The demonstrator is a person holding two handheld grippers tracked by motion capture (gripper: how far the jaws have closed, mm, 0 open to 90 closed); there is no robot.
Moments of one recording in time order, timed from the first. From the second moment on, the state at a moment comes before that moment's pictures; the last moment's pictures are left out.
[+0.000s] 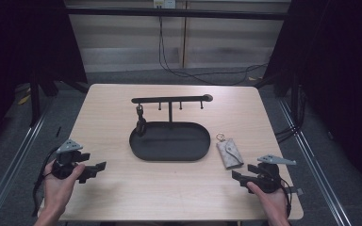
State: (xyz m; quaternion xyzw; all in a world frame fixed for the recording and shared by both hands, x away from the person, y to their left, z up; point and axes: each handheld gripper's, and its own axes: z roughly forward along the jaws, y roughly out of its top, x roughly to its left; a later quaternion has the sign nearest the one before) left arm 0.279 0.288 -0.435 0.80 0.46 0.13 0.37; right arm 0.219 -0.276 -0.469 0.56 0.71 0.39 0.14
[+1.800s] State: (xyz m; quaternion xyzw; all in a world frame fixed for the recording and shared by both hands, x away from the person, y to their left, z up) left arm 0.221 0.294 -0.455 0.79 0.41 0.12 0.43; right arm 0.336 -0.262 -0.438 0.58 0.78 0.22 0.04
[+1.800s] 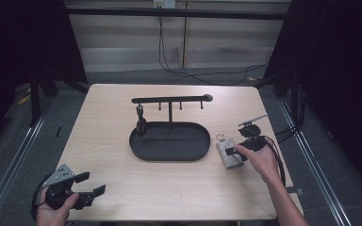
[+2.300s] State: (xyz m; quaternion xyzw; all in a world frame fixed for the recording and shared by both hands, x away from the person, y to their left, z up) left arm 0.221 0.294 -0.455 0.79 0.41 0.11 0.44; right arm 0.356 -0.254 -0.455 0.58 0.79 0.17 0.03
